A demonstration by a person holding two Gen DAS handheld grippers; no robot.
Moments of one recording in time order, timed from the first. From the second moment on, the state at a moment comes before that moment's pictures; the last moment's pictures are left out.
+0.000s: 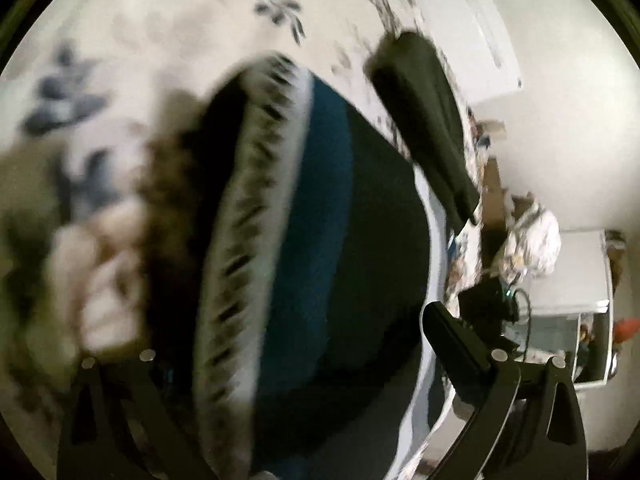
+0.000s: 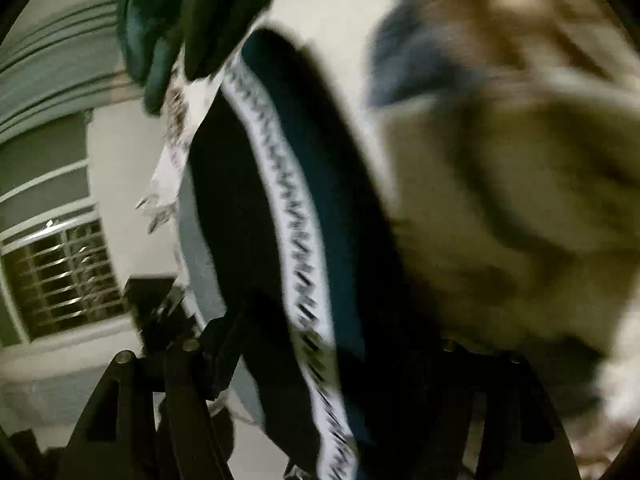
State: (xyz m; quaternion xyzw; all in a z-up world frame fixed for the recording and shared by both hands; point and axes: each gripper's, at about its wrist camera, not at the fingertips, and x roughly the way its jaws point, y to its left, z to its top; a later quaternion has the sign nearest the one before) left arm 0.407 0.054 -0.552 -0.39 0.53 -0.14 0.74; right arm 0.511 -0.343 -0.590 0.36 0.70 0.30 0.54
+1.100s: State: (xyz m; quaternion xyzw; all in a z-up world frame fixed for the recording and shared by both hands) left arm 0.648 -0.017 -0.383 -0.26 0.47 -0.23 0.82; right arm 0.655 -0.390 -0.406 0.41 0.53 0.22 0.70
